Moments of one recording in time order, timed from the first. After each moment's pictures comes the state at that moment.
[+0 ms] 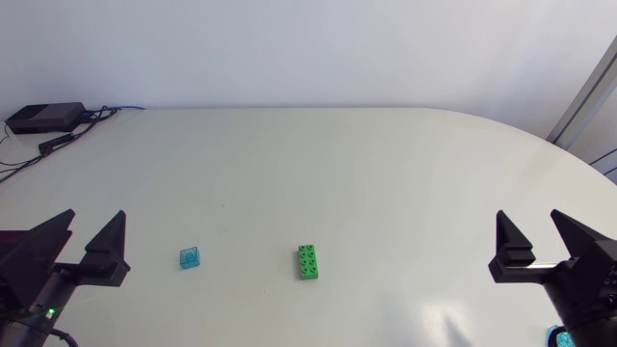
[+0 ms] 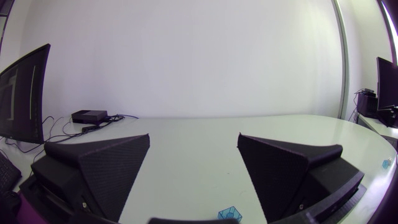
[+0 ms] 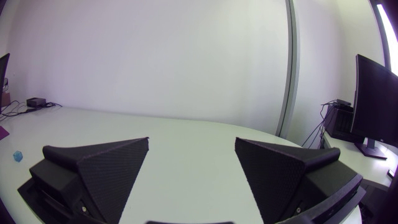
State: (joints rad) left arm 0.00 0.00 0.02 -0.02 0.00 0.03; right arm -0.07 0.00 0.04 0.01 0.00 -0.09
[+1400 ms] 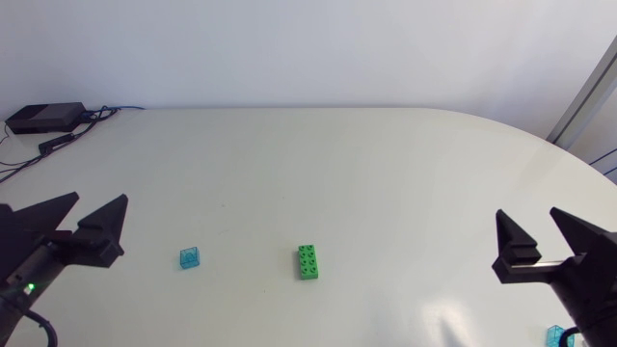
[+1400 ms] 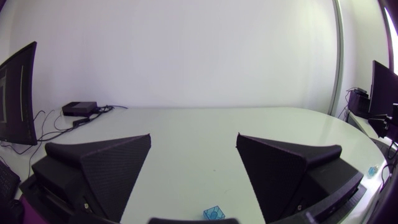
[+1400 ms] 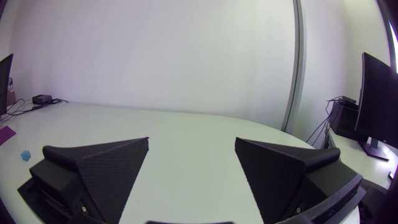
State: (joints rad) left arm -0.06 0.26 0.25 -0.13 0.00 0.00; right arm -0.03 0.03 0.14 -0.12 0.00 -0.07
